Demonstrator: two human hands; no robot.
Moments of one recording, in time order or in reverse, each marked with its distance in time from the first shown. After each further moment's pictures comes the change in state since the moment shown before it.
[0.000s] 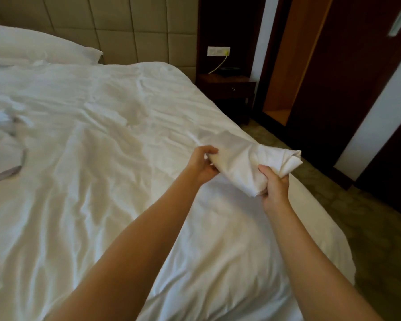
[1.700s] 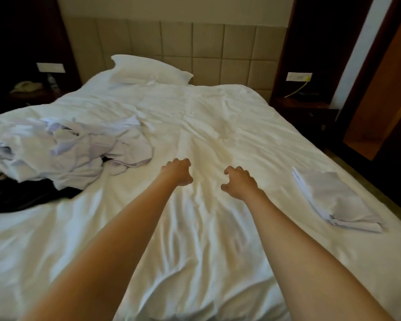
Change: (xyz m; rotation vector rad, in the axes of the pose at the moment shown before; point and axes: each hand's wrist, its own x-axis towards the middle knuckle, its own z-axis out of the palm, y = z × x) left_hand -0.161 0.158 -0.218 1.930 0.641 0.132; right_hand -0.154 0.105 0.207 -1.768 -0.855 -0.497
